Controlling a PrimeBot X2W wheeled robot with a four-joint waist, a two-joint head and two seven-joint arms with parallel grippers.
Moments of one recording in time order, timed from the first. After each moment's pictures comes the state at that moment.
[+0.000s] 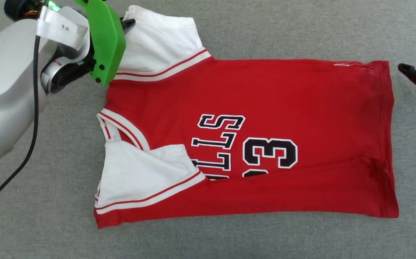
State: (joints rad) left arm -1.38 0.65 -1.26 0.47 -1.09 -0.13 0.37; right arm -0.75 -0.74 0.34 0.06 0.72 0.13 0.88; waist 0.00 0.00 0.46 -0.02
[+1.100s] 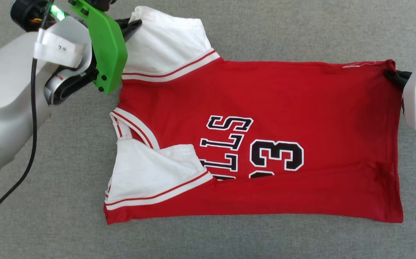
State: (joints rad) left arm -1.35 0.67 -1.28 0.44 -1.07 -0.13 0.23; right arm -0.81 -0.72 0.60 0.32 0.76 0.13 0.52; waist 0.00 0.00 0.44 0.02
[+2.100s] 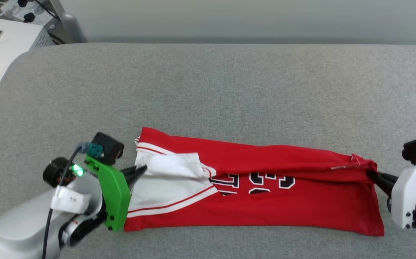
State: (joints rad) left arm -0.78 0.82 -1.28 0.15 -1.13 0.02 0.08; right arm -0.34 -0.74 0.57 0.25 0.88 0.13 0.31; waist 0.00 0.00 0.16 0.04
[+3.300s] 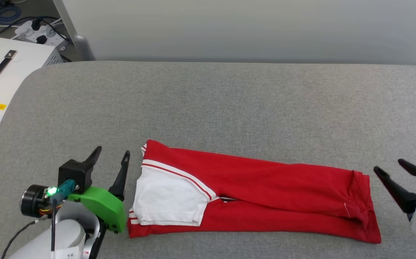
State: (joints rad) left arm -0.42 0.74 -0.92 0.09 -0.90 0.38 -0.26; right arm -0.04 -0.69 0.20 -0.08 0.73 0.13 0.30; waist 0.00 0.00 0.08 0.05
